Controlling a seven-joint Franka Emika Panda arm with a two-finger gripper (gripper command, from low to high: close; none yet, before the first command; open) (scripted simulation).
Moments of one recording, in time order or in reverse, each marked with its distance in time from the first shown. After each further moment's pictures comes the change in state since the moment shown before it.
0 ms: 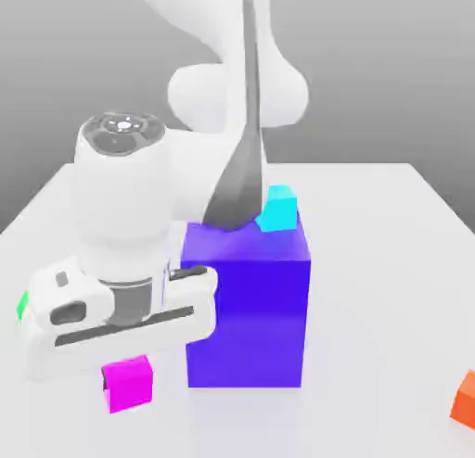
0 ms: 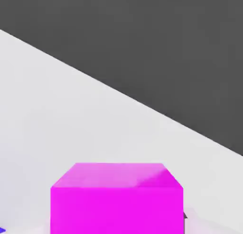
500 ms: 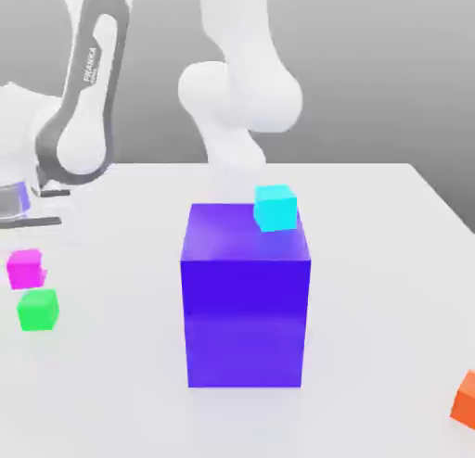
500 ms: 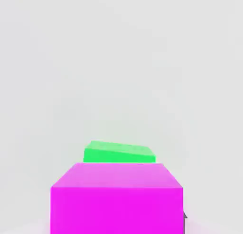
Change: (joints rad) arm -0.481 0.005 -0.060 -0.206 0.265 0.193 -0.563
